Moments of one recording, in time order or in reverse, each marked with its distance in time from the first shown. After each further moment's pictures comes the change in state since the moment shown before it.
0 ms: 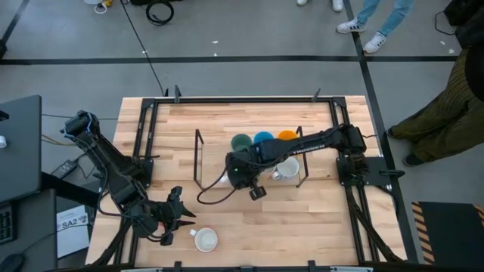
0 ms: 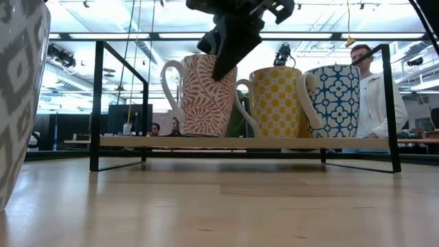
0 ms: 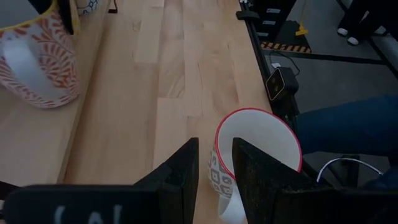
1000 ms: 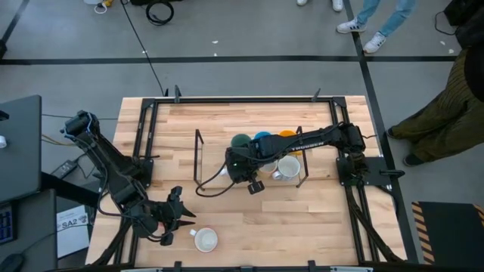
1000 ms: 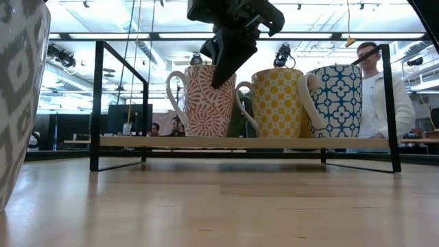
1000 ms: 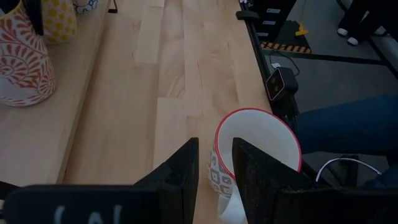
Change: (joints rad) left arm 0.000 0.000 0.000 0.000 0.001 -0.002; right arm -0.034 0.001 0.000 -0.010 0.072 -0.003
